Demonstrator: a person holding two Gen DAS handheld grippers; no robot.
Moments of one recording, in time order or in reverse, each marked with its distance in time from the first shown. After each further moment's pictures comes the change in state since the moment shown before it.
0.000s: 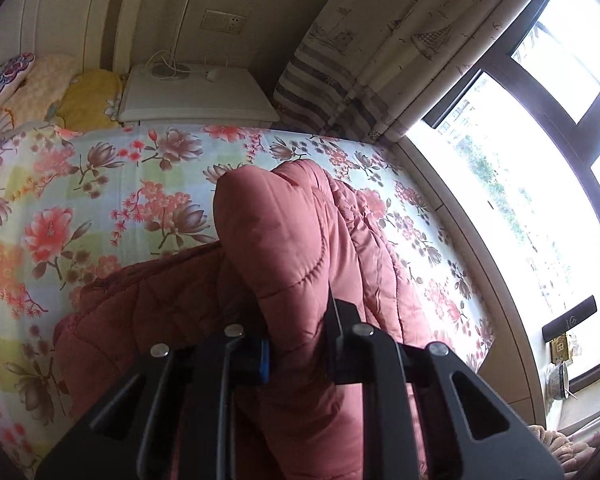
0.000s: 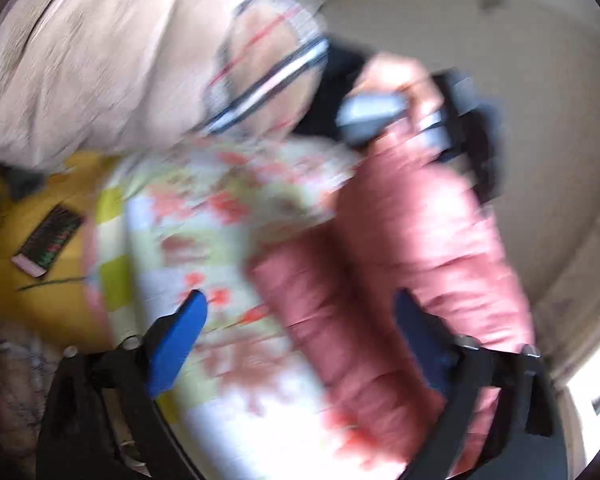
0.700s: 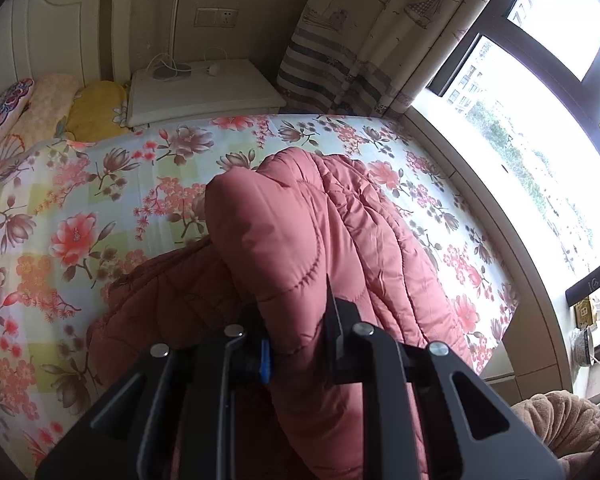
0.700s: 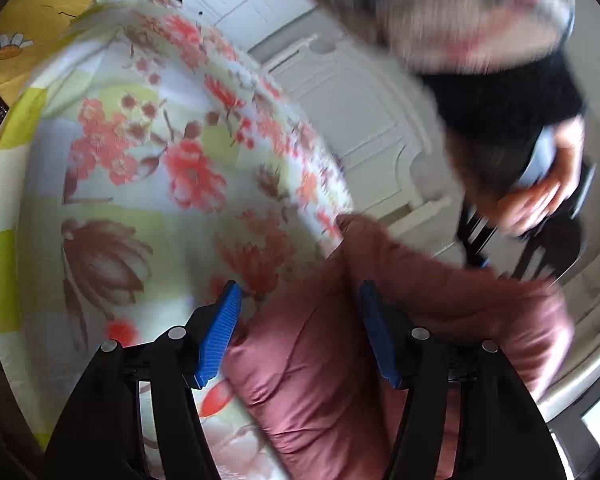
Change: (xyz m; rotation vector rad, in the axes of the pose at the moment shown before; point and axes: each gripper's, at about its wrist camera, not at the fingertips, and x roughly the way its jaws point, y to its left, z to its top) left arm -0.019 -0.006 -0.015 0.121 0.061 0.101; right arm 0.094 0.036 0.030 -0.269 0.193 -0.262
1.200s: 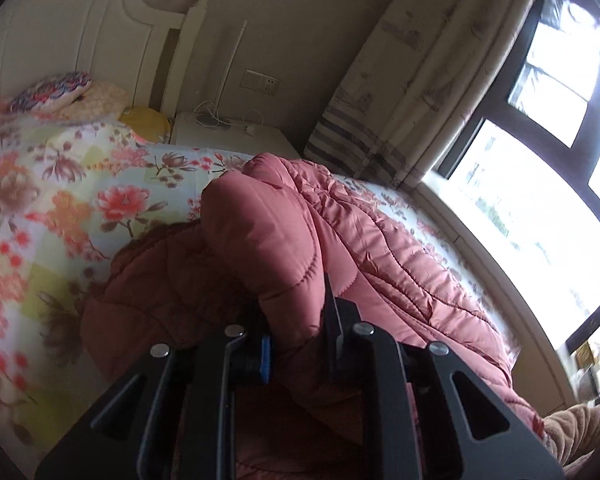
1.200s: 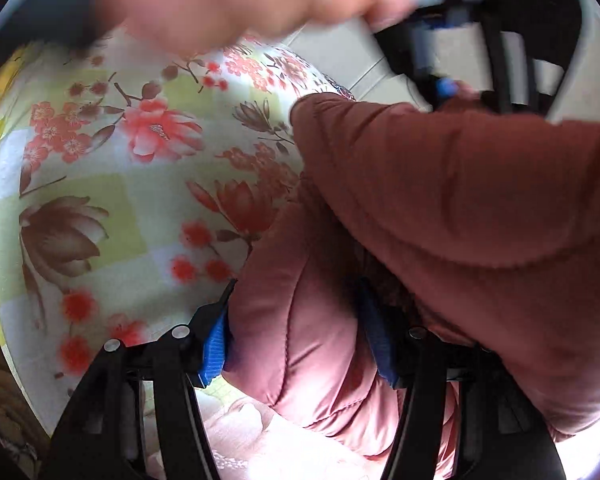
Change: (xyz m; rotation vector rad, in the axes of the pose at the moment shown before) left arm -0.028 0.048 -0.114 -0.197 -0.380 -0.049; right arm 0.023 -0.035 -0.015 0.188 0.150 0.082
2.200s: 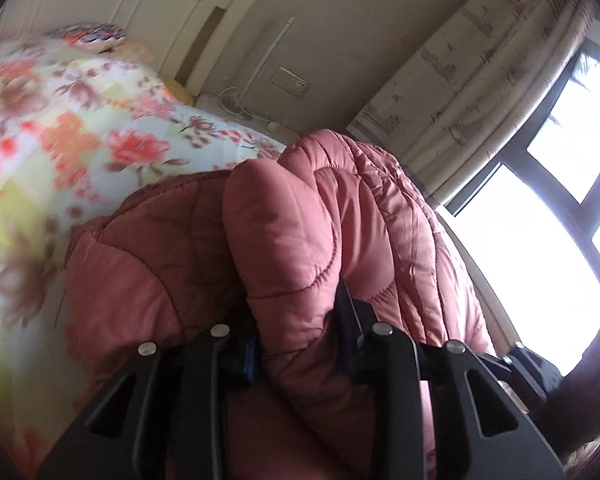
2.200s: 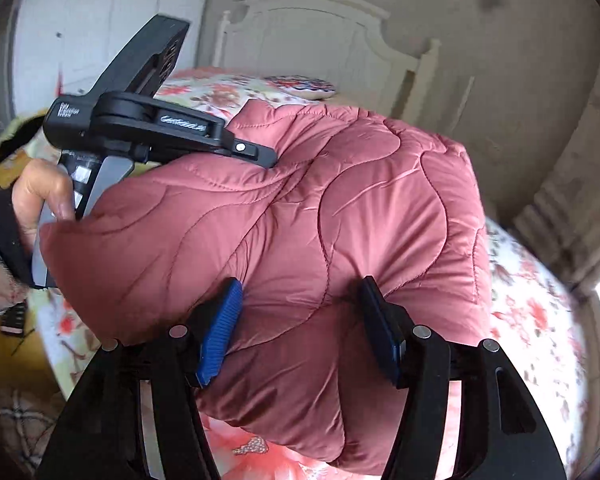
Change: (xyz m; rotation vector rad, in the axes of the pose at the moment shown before) left arm 0.049 0.038 -0.018 -0.138 -0.025 -0.019; right arm -0.005 -0.120 -0.043 0.313 -0.001 0.147
